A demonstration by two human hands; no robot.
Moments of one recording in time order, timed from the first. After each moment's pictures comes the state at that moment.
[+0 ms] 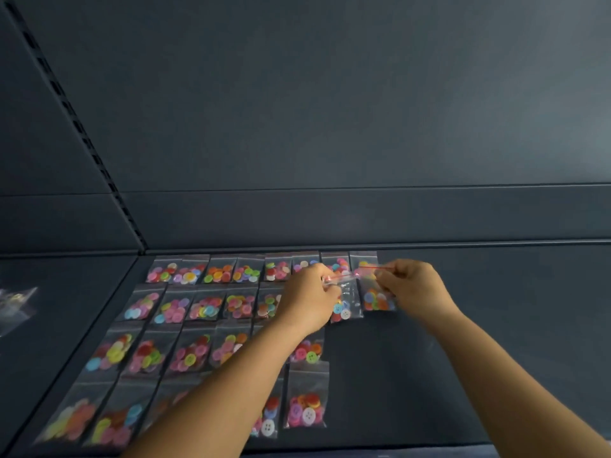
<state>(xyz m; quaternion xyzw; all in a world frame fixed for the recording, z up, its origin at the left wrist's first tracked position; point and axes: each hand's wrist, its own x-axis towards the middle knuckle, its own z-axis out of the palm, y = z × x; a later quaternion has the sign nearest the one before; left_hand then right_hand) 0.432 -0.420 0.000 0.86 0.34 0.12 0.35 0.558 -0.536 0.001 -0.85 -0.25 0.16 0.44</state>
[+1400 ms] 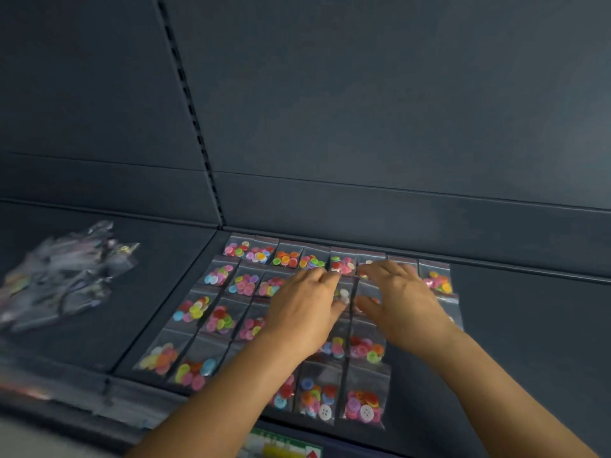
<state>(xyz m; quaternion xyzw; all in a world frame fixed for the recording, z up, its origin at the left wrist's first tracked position) 0.340 -0.401 0.015 0.93 0.33 0.12 0.08 0.471 -0.483 0.022 -0.80 -0.58 0.05 0.15</state>
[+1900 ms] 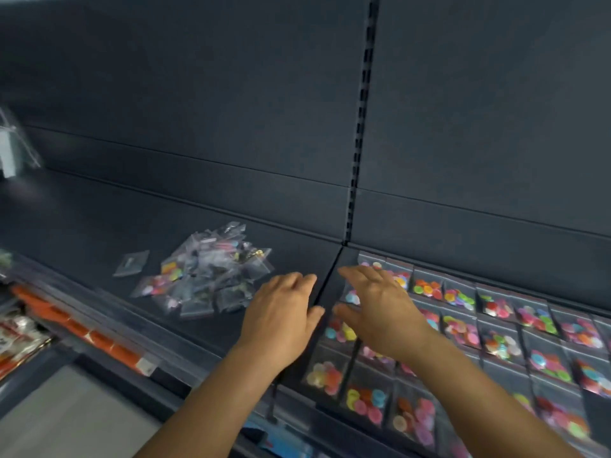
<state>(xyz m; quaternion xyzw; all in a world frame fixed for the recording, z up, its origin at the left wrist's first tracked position) 0.127 -0.285 0.024 0.88 0.46 0.13 0.05 0.282 -0.332 0.033 -0.72 -0.68 0.09 0.13</state>
